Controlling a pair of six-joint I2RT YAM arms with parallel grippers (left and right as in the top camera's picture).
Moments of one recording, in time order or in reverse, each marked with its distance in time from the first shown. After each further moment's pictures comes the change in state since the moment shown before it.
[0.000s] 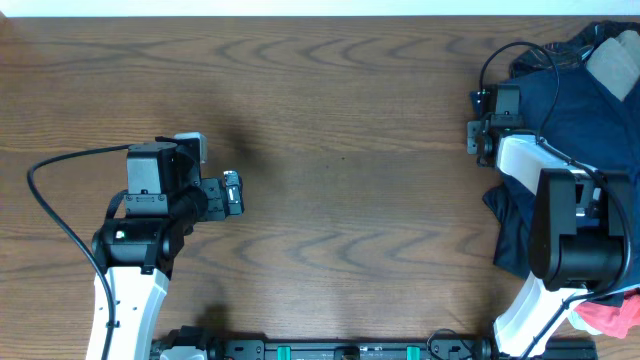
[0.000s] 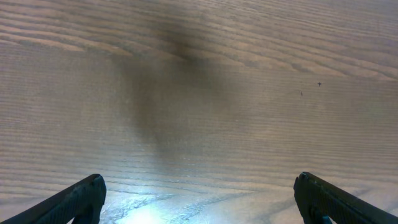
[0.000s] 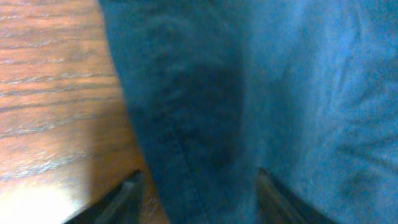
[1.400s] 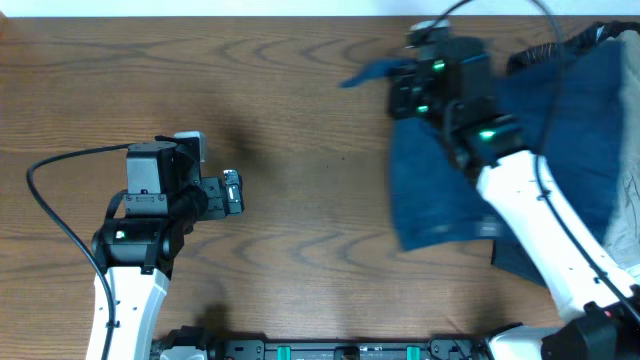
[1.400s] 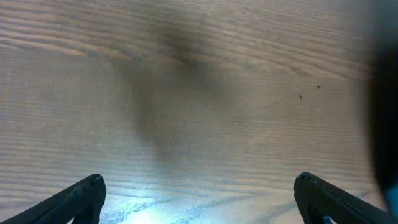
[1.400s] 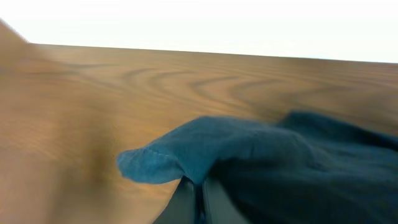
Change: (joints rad) left arm 0.000 0.000 0.000 0.012 0.000 0.000; right arm 0.420 -0.424 0.211 -0.159 -0.470 0.319
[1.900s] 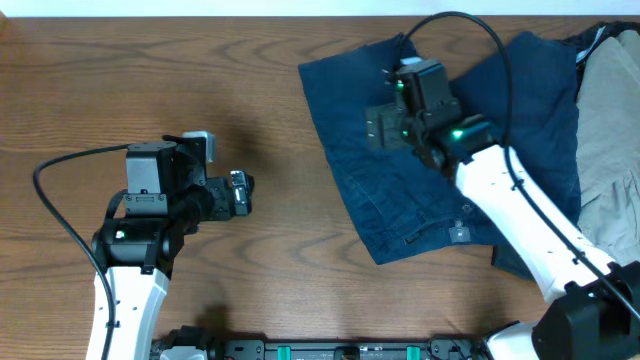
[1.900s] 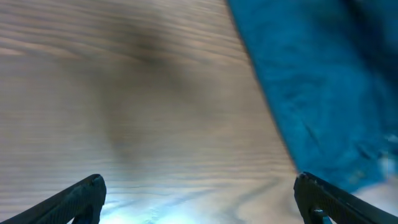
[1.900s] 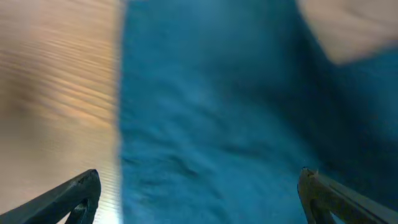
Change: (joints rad) left arm 0.000 0.002 0.000 0.003 0.174 -0.003; right arm 0.008 0.055 0.000 -0.352 0.235 -0.068
